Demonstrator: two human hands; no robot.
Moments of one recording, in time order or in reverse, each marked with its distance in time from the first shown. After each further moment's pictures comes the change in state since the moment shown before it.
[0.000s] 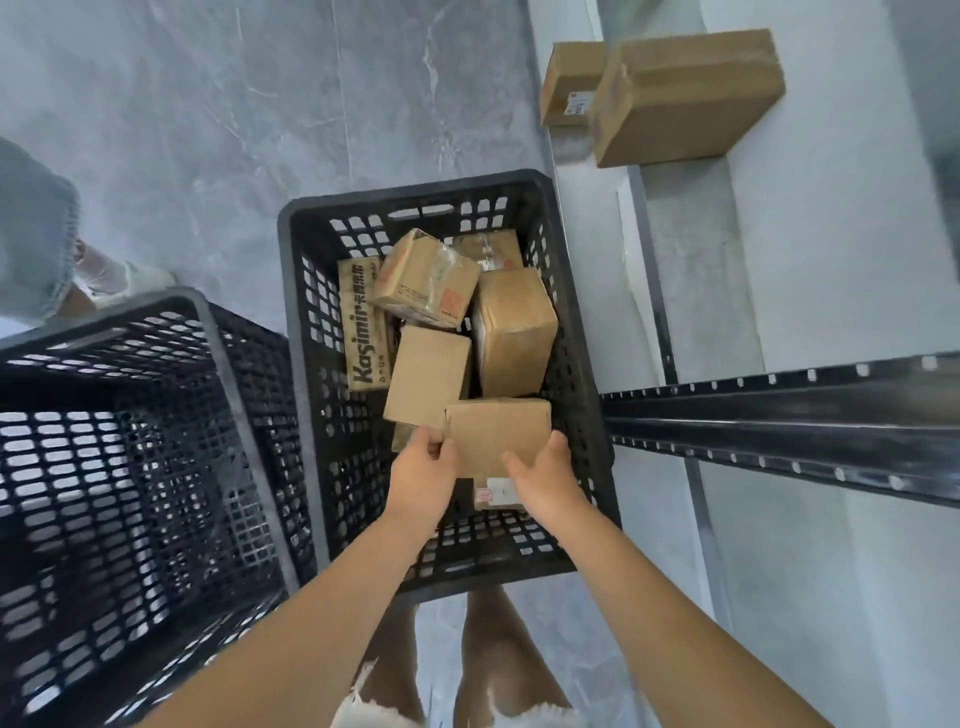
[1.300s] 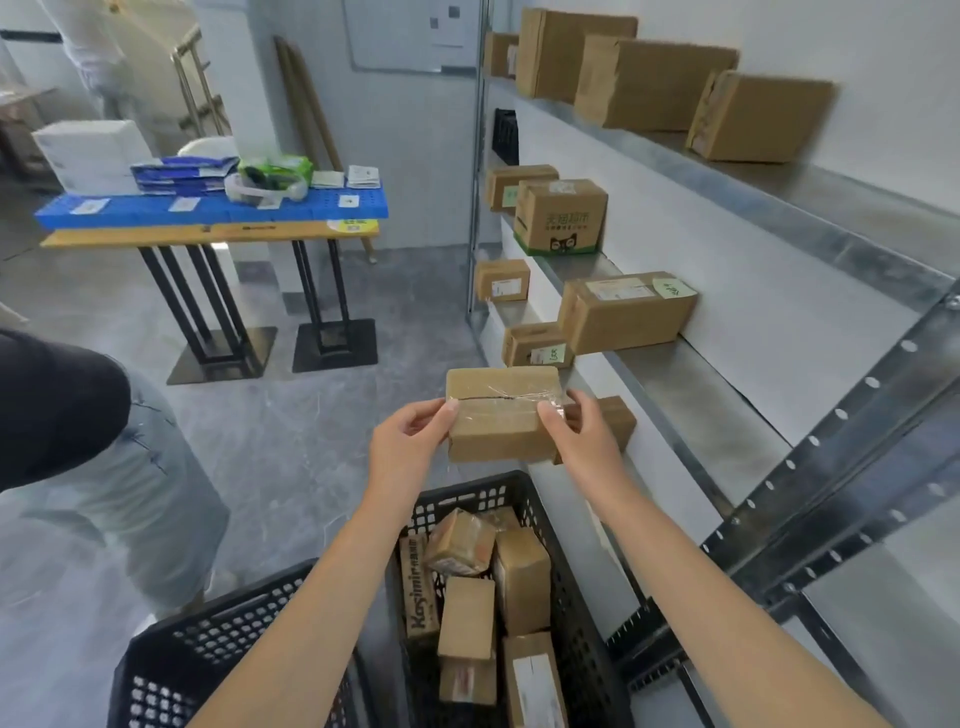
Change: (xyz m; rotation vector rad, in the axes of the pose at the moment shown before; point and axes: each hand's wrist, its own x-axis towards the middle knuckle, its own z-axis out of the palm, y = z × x) left_hand -0.214 0.231 -0.264 -0.516 0.087 0.801; right_hand -0.310 -0.219 -0.145 0.295 0.382 -0.840
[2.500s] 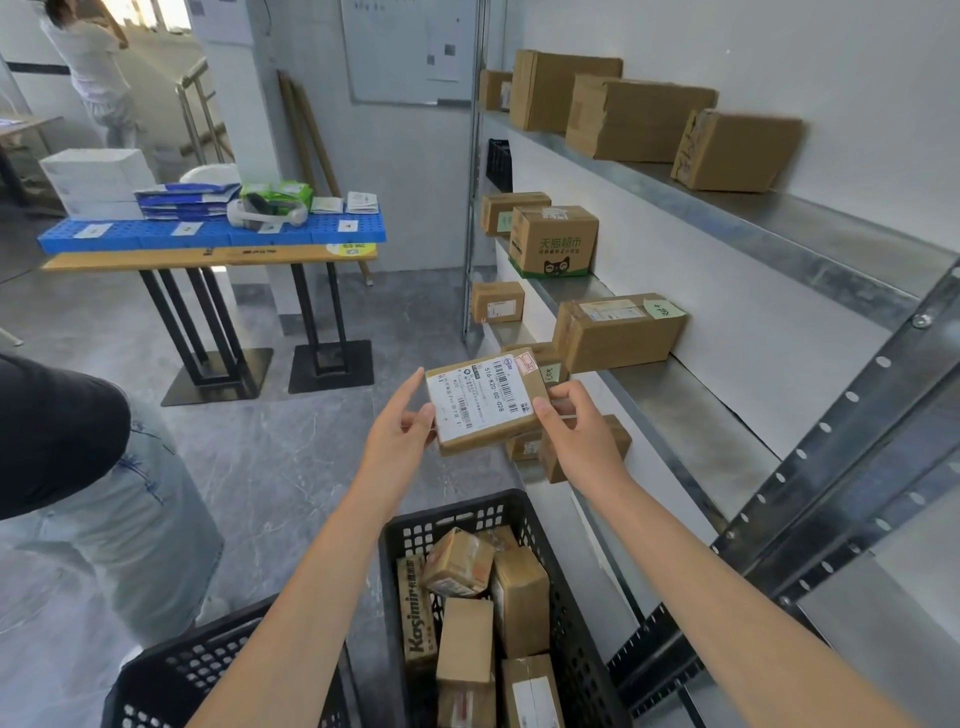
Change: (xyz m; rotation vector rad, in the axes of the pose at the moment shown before) left_hand 0.005 0.025 -0.013 0.028 -0.107 0.054; right_hand 0.005 -0.021 -0.003 -0.039 0.031 -0.189
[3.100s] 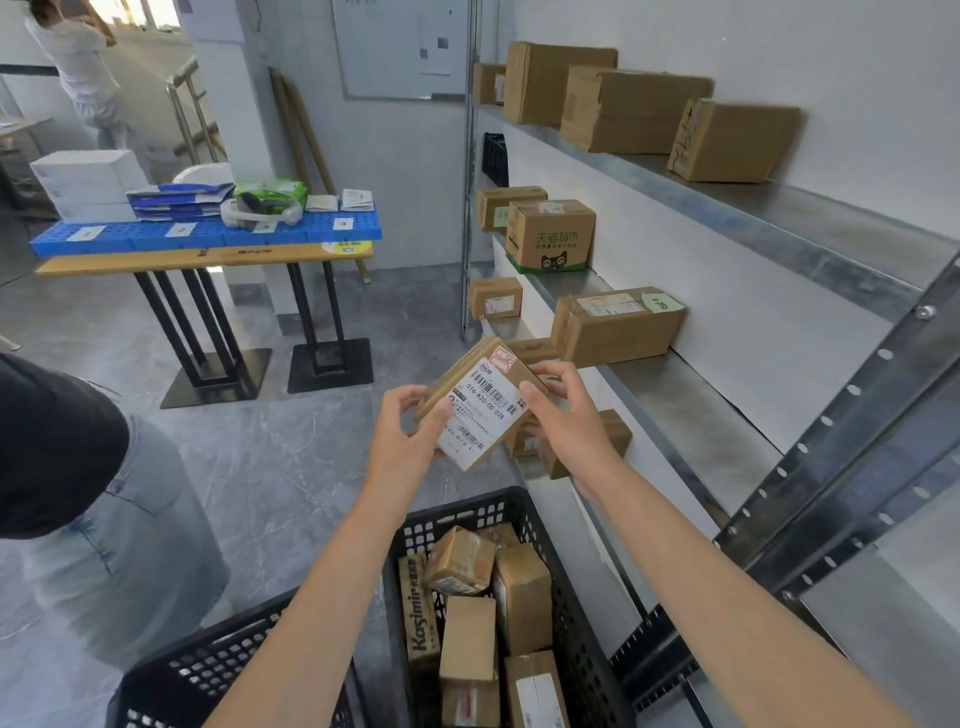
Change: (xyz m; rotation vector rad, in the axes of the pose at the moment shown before) left_hand -0.003 0.000 0.011 -0.029 0.042 0.029; right_hand 0.007 -0.018 0.005 0.320 -0.040 0.083
